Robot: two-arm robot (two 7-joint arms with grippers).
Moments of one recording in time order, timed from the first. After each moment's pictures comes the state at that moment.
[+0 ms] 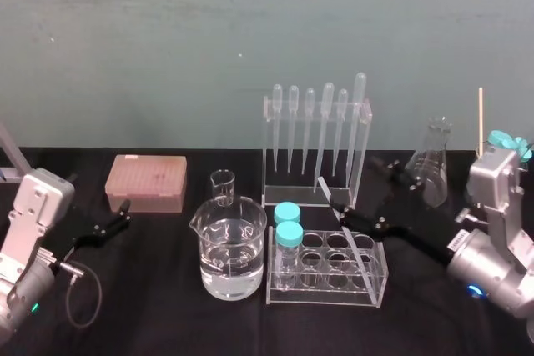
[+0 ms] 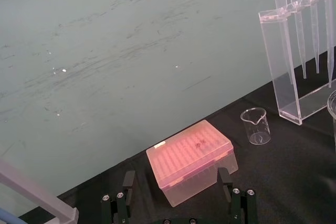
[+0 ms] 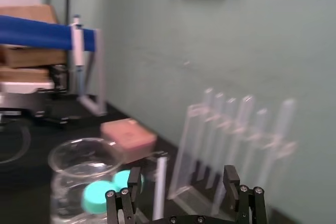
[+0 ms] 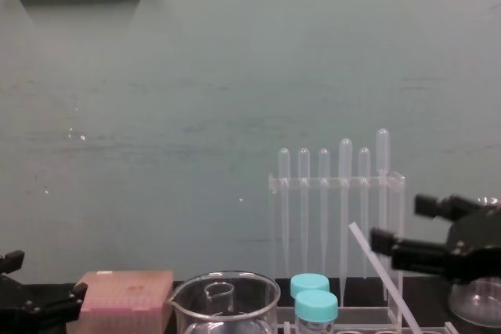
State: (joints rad) left arm -0.20 0.60 0.45 -1.41 -0.25 -0.12 0.03; right arm 0.27 0.58 -0.46 -1.45 0.45 -0.25 0.42
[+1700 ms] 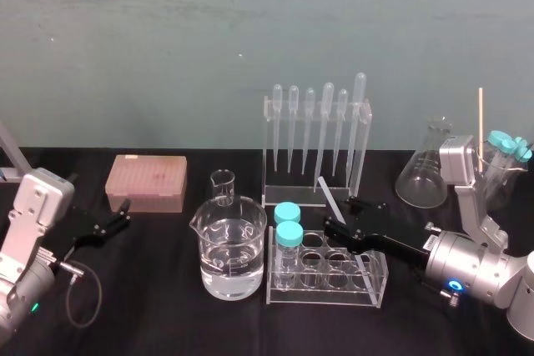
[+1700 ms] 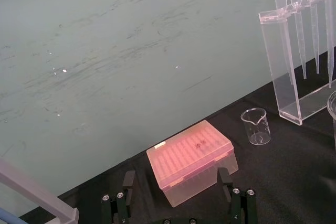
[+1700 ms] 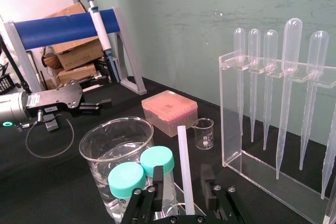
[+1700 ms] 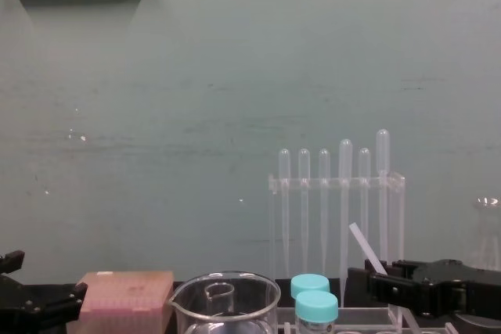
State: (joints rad) left arm -0.20 0.60 0.45 -1.41 -0.25 -0.12 0.03; right arm 0.39 0.49 -0.49 -1.25 0.62 0.00 0.66
